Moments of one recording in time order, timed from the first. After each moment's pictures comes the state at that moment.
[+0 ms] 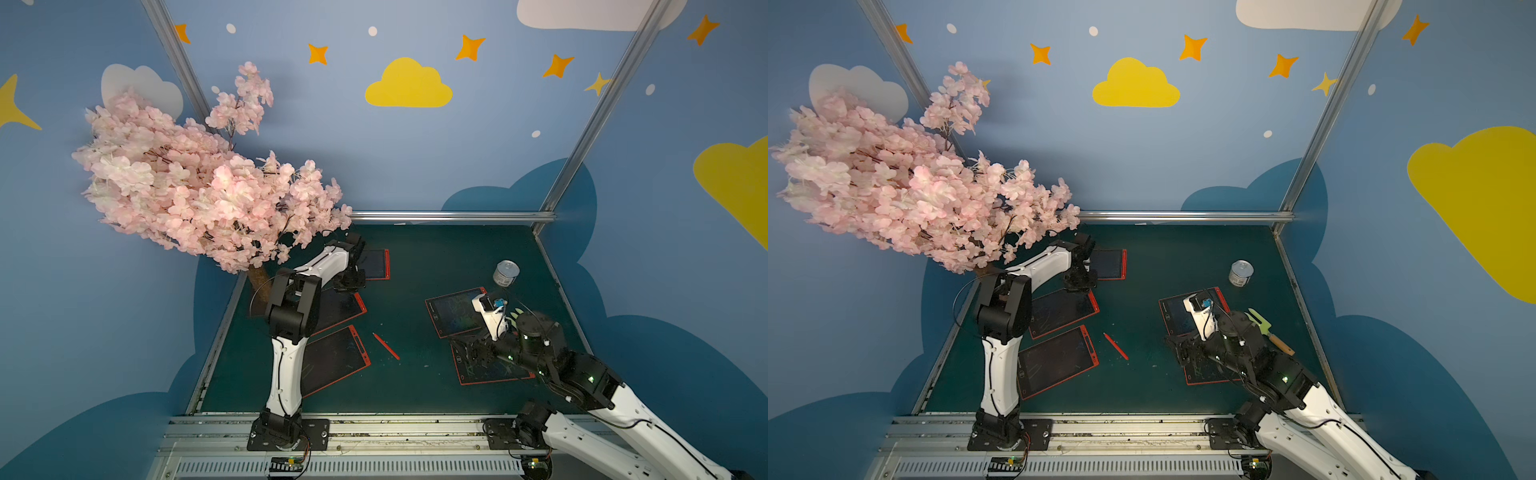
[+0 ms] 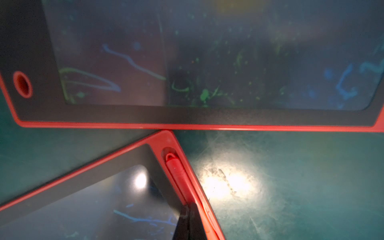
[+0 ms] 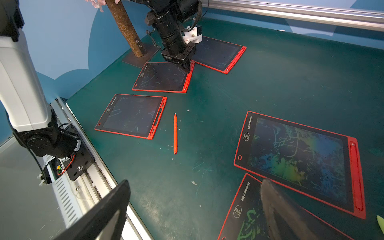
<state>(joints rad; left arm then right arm) -0.29 2.19 1.69 -0.93 0.00 -0.37 0.82 0.64 0.79 -0.67 -0.04 0.21</state>
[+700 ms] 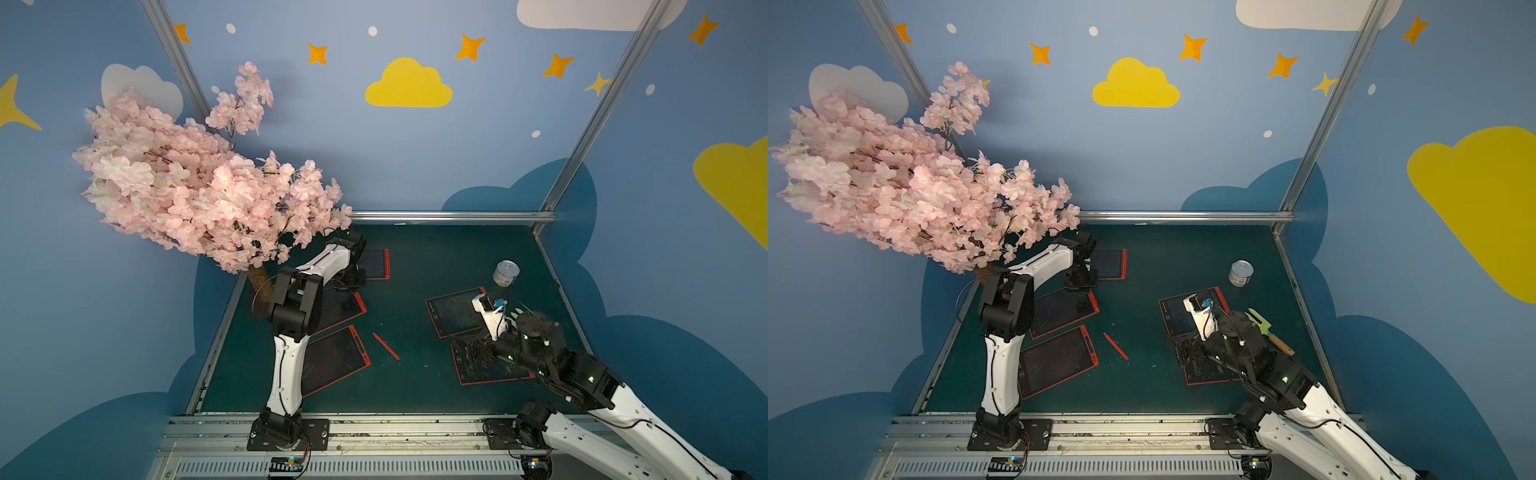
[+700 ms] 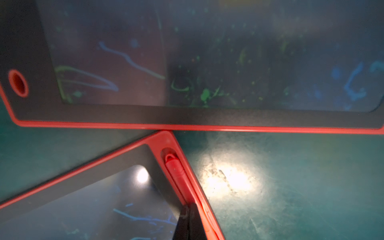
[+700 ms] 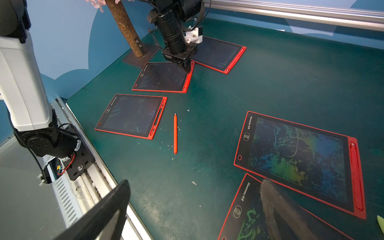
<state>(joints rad) -0.29 2.22 1.74 -0.98 0.01 -0.38 0.82 0.64 0.79 -0.67 -0.04 0.21</state>
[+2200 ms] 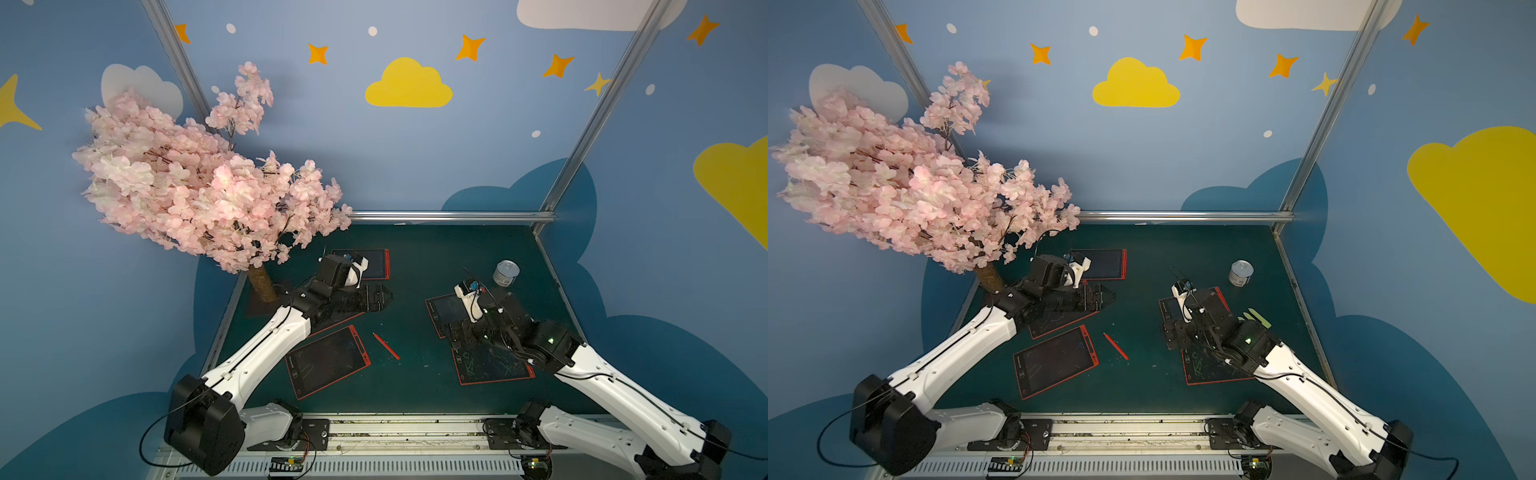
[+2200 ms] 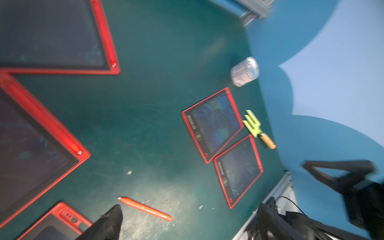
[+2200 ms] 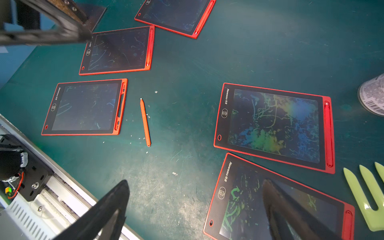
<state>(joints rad) -0.46 1.23 1.01 -0.47 0.42 -0.48 0.82 0.95 0.94 -0.77 0.09 0.30</state>
